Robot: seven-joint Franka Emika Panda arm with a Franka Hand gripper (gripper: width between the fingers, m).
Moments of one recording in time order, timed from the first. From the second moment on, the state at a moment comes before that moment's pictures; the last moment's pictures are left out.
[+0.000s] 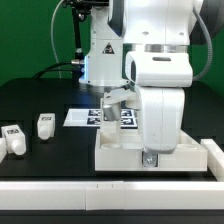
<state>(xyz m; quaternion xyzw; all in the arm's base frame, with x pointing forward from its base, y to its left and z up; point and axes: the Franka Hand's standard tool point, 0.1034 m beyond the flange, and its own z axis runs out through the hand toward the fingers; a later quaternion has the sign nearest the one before) 0.629 0.030 0.037 0.73 0.68 0.04 0.05</state>
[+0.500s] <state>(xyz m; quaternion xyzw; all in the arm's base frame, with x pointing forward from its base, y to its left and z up) 0.655 0.053 0.042 0.75 0.66 0.04 0.05</state>
